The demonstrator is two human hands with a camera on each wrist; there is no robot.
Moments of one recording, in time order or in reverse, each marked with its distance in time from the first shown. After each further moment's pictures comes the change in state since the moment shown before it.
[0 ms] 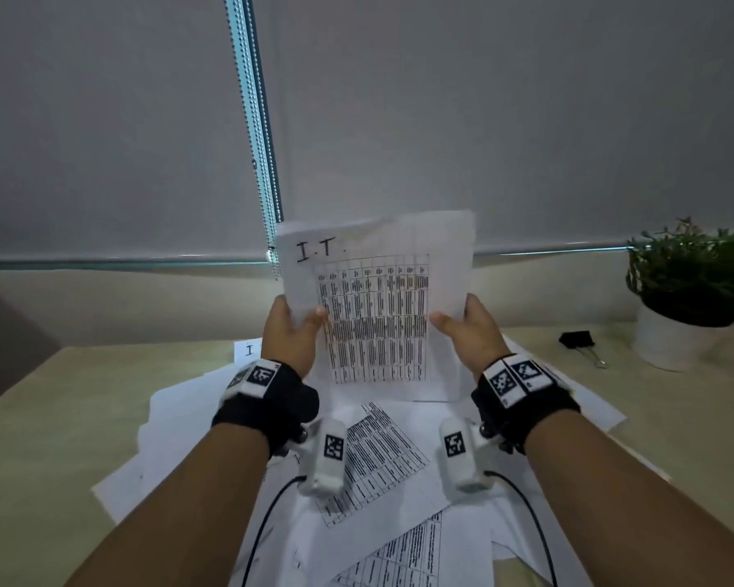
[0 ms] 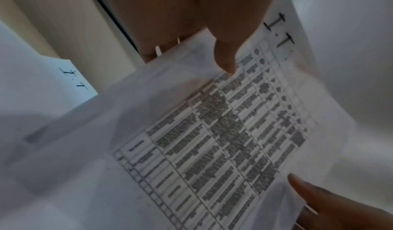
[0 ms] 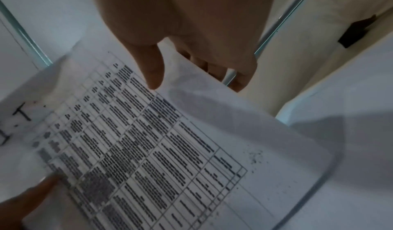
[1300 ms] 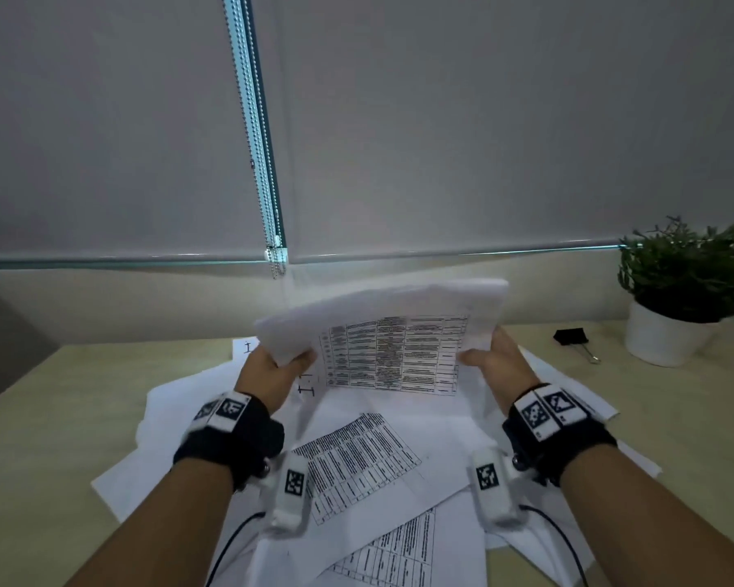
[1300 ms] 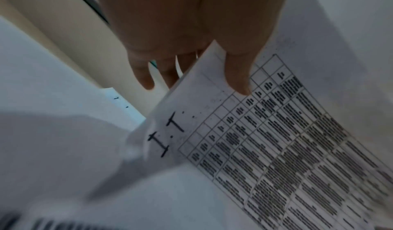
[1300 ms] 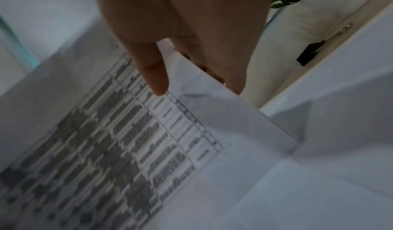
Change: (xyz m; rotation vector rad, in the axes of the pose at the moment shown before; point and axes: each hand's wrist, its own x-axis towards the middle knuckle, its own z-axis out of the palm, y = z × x) left_hand -0.018 -0.037 -0.032 0.157 -0.197 -0.023; right_hand -0.023 0.032 -0.036 0.035 -0.058 0.131
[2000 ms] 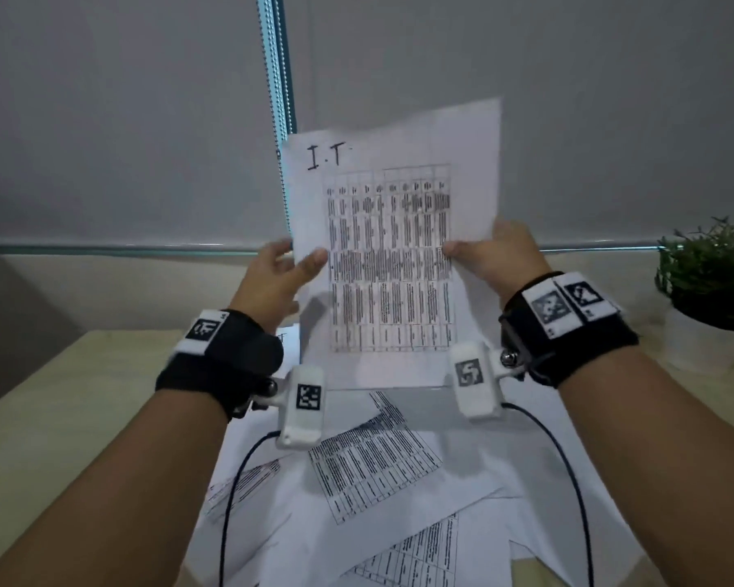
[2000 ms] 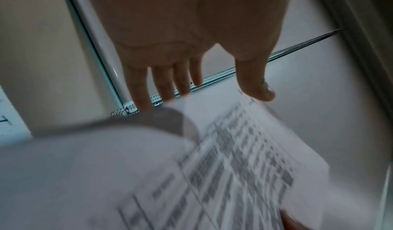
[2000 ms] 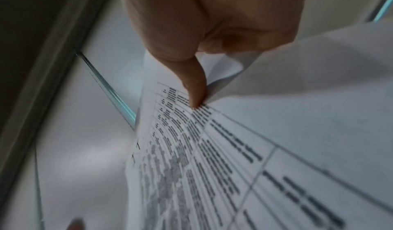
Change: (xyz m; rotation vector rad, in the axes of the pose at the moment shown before) left_hand 0.036 0.074 -0.040 -0.326 0.022 -0.004; right_hand 0.008 -0.132 0.041 -0.101 0.024 -0.291
